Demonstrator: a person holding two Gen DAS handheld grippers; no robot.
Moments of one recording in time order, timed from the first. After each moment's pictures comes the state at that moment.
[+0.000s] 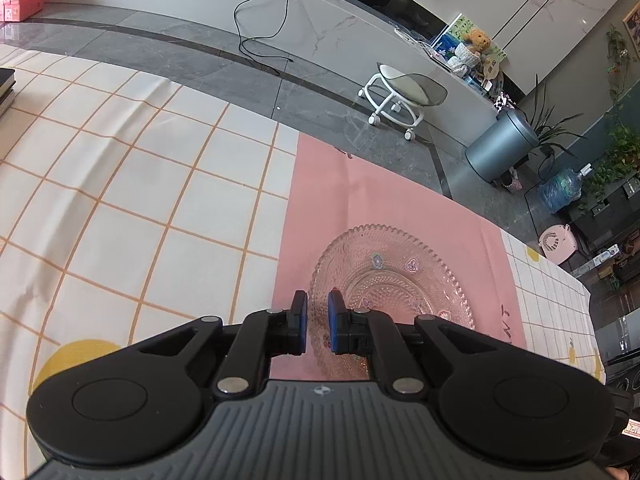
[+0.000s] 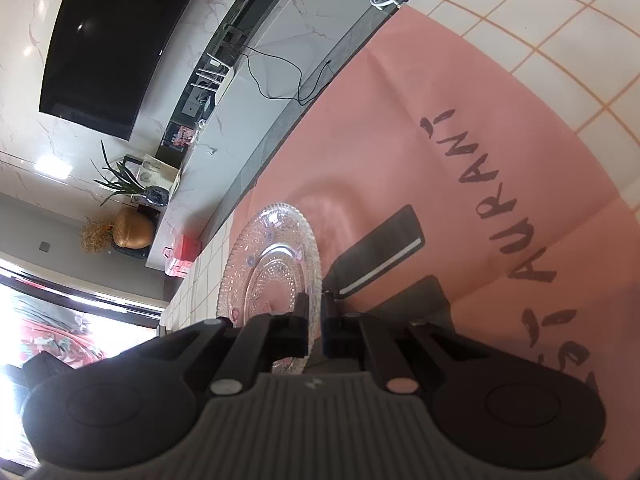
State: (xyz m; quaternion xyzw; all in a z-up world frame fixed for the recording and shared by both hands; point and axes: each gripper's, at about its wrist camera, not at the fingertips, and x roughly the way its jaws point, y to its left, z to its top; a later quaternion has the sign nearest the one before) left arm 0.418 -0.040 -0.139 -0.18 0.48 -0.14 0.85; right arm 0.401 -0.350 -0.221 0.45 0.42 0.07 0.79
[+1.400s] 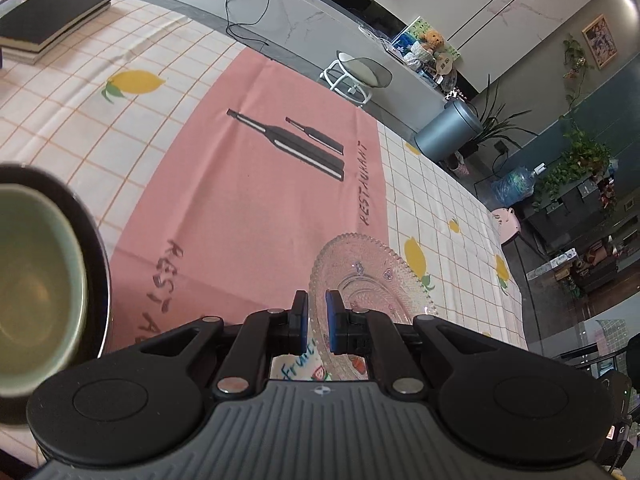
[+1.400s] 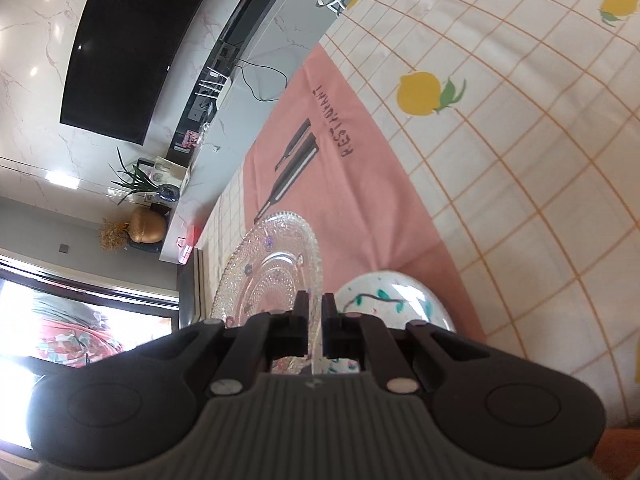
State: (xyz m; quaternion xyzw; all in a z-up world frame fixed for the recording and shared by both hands) left arm 0.131 -0.087 -0.072 -0.24 0.47 -0.16 0.83; right arm 0.099 -0.415 -0.142 0.48 0.42 0.06 0.77
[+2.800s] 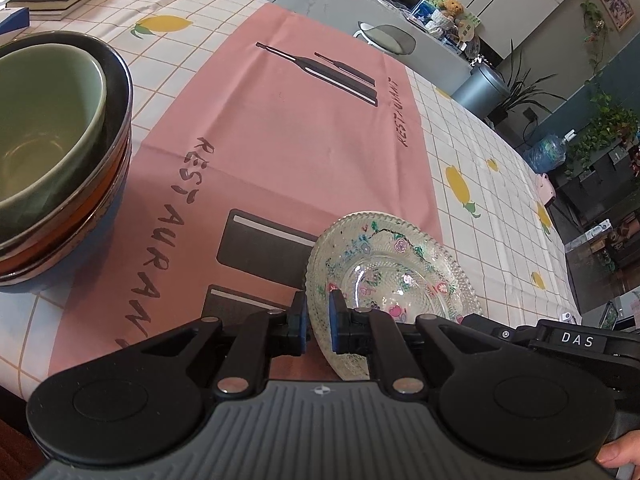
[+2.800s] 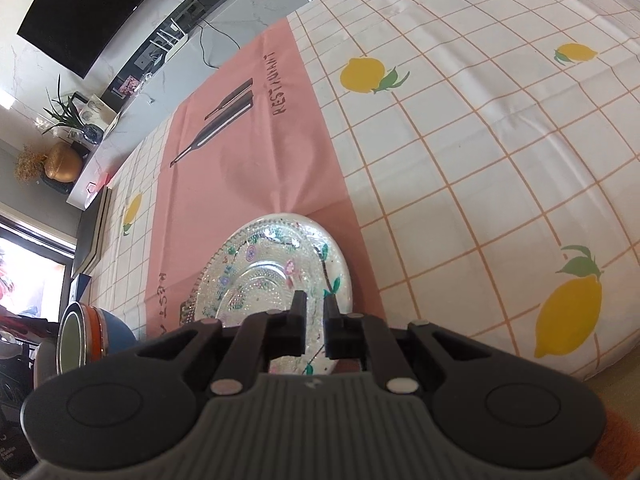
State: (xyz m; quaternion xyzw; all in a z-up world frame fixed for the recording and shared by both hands) left arm 0.079 -0.107 -0.119 -0.19 0.50 -0.13 0.84; right arm 0.077 -0.386 -0.151 0.31 0.48 -0.01 0.82
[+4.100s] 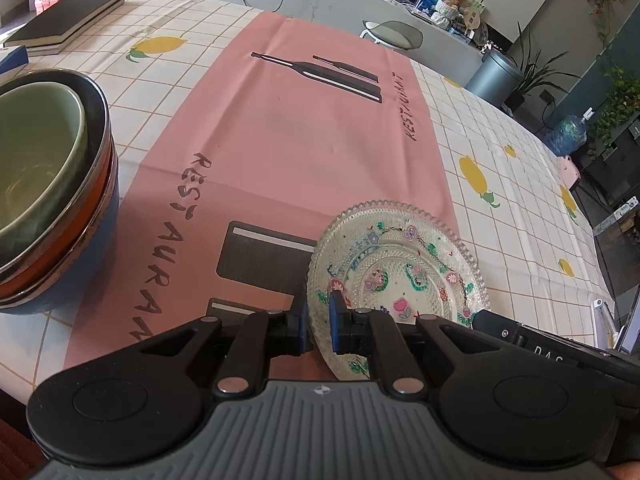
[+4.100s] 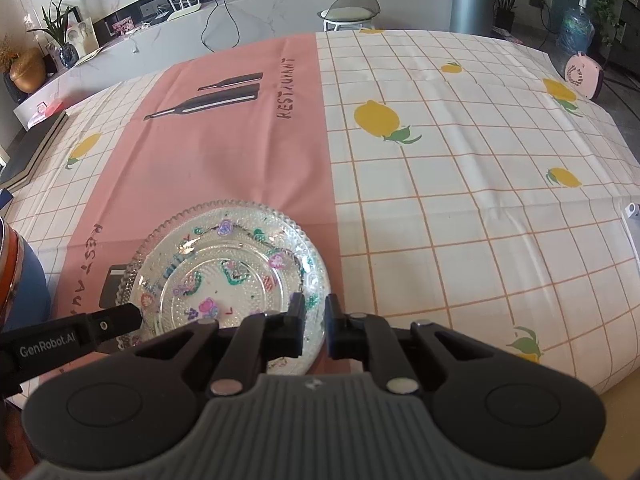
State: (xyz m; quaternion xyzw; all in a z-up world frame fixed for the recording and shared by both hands) left arm 0.080 -0.128 -0.114 -0.13 0.49 -0.11 0.85; right arm 0.086 -0.336 -0.142 0.10 0.48 -0.06 0.87
